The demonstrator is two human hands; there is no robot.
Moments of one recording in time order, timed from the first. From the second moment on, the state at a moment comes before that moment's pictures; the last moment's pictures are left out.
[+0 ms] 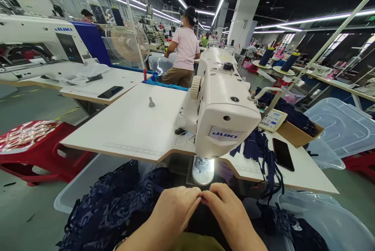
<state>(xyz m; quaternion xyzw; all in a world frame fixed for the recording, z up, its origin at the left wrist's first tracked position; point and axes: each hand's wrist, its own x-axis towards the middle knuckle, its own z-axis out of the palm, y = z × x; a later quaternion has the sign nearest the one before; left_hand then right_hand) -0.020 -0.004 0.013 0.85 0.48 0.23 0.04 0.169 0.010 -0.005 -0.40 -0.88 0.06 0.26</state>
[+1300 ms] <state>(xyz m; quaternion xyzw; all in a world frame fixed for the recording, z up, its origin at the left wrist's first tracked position) -0.011 0.009 0.005 0.73 0.49 0.23 0.41 0.156 0.004 -0.024 -0.49 -0.62 0.38 0.48</state>
